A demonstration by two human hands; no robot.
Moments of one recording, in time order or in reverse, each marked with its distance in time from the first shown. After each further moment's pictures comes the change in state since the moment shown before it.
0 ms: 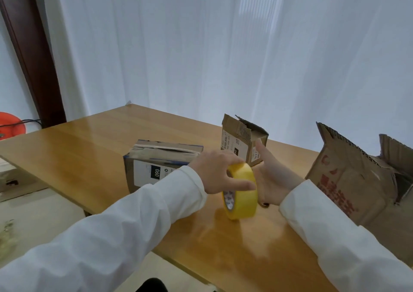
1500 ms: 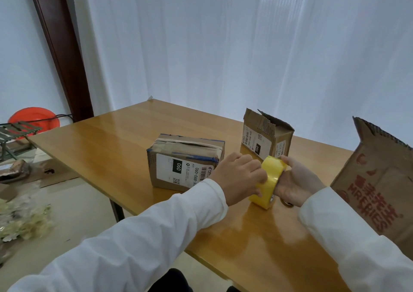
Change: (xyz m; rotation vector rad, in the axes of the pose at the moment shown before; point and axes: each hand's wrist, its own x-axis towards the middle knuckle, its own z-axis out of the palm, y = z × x) left_hand 0.002 -0.023 0.053 0.421 0.472 0.435; right_hand 0.033 0.012 -0.023 0.247 0.305 -0.107
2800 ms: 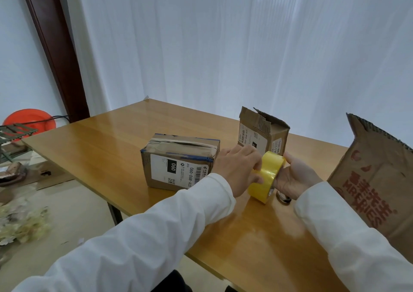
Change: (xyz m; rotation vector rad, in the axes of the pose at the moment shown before) left_hand 0.023 0.007 -0.012 -0.235 -0.326 -0.446; right_hand 0.017 -0.008 -0.017 0.114 -0.014 -0.034
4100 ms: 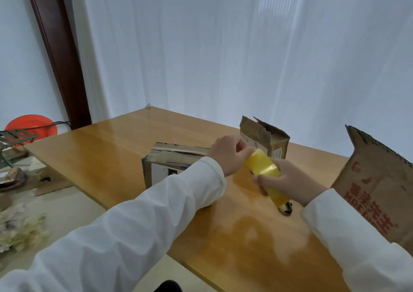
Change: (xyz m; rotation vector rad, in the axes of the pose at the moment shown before) left_hand 0.023 -0.015 -0.038 -0.518 0.116 -0.314; right_hand -0.046 -0.005 0.028 -1.326 -0.272 -0.536
